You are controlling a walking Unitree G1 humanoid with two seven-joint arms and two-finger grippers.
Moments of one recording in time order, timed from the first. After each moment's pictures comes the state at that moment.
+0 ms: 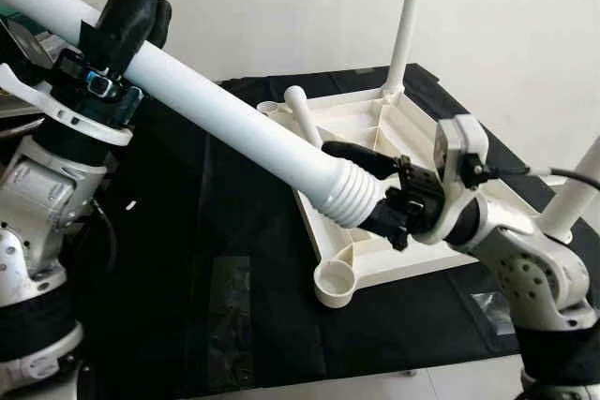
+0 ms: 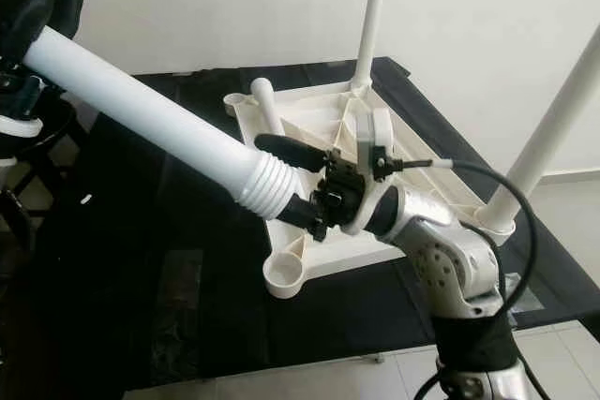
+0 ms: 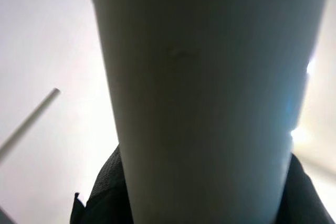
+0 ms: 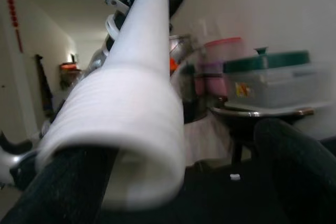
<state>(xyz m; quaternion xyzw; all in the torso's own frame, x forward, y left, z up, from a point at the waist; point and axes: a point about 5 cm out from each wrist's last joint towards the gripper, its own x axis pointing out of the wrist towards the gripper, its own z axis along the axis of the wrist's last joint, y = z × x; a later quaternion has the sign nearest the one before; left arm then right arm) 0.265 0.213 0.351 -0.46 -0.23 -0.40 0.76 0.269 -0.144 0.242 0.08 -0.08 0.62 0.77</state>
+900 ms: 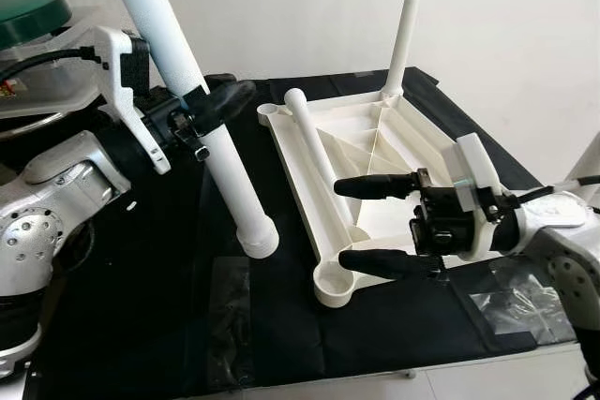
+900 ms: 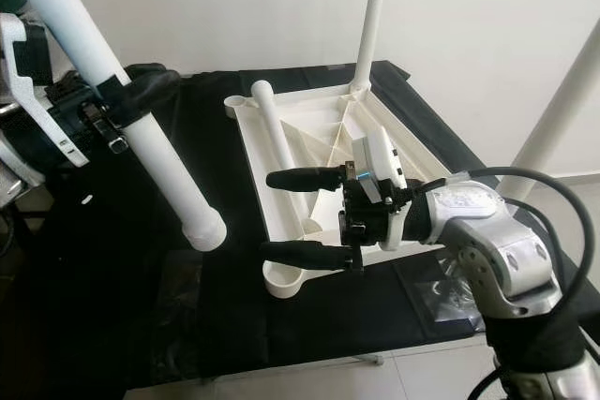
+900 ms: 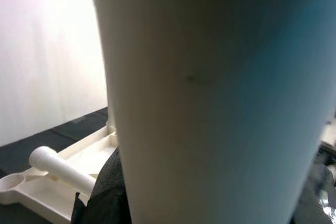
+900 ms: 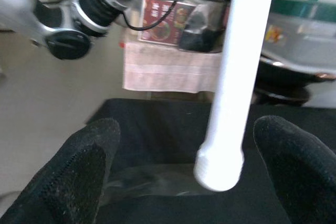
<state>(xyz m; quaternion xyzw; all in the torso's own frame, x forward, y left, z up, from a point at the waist) 0.274 0.166 0.326 -0.05 -0.15 -0.42 0.89 0.264 -0.150 0.269 -0.13 -0.06 0.66 0.73</state>
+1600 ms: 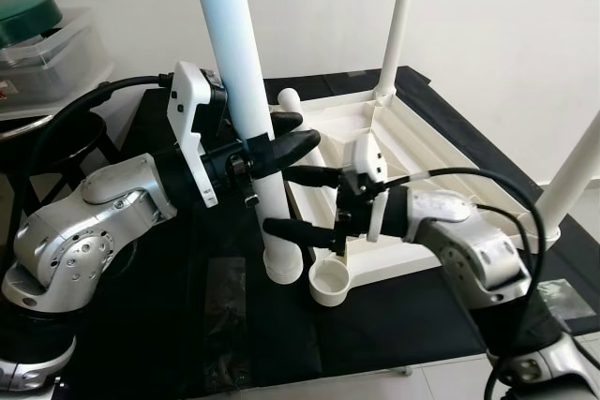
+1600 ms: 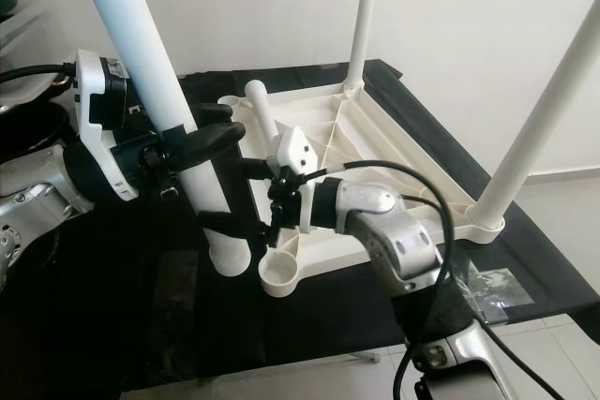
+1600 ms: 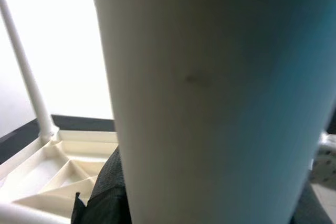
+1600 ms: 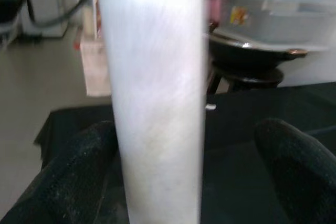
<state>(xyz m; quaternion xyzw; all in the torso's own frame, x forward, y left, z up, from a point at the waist) 0.263 0.119 0.313 -0.01 -0.16 -0.51 0.85 0.301 -0.082 0.221 -0.10 -0.02 0.62 0.78</state>
